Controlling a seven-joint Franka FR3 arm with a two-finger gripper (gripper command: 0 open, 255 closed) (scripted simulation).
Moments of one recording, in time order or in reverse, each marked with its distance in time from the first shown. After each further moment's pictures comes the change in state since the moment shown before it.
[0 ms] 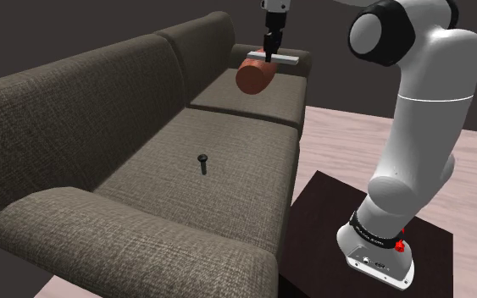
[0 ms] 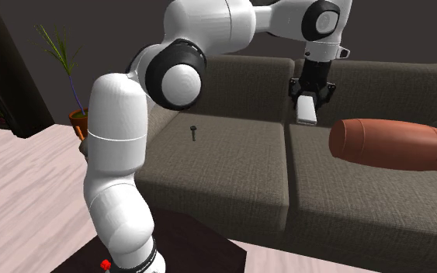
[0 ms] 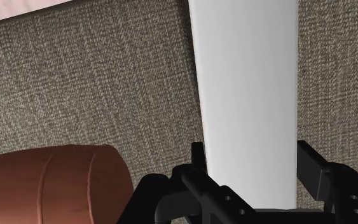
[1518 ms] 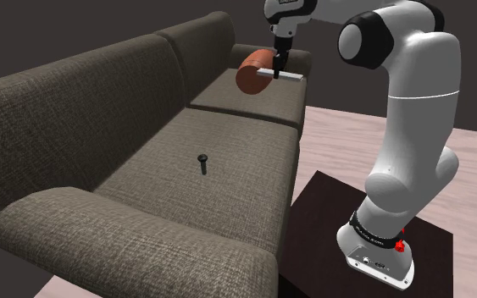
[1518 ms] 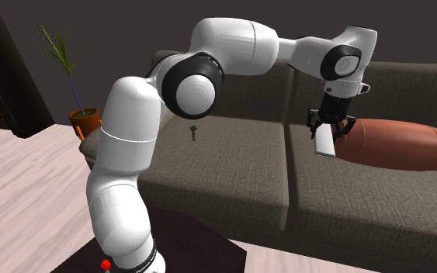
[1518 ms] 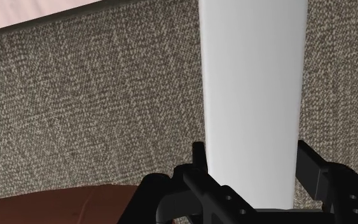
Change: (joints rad) arm -0.089 0.110 -0.032 -0.081 0.035 0.182 -0.134
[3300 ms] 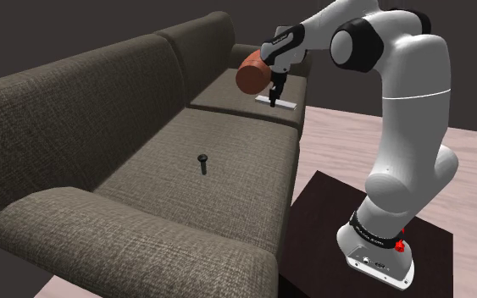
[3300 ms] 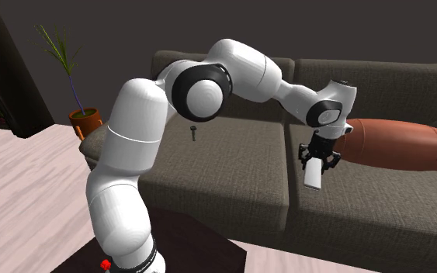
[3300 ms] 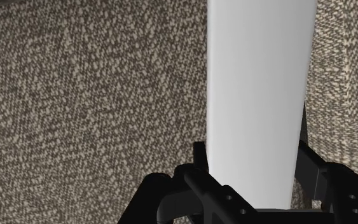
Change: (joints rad) arm 0.007 0.062 0.013 -0.276 0.025 0.335 -0.025
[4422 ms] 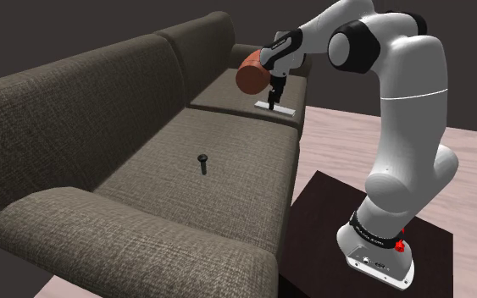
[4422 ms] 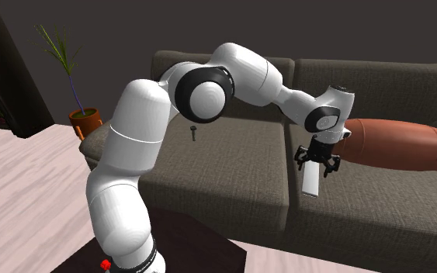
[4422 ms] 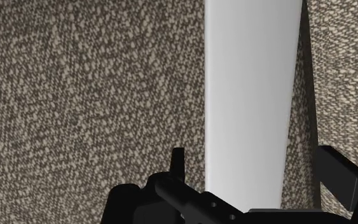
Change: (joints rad) arm -0.001 0.022 0.004 -0.016 0.007 0.039 -0.004
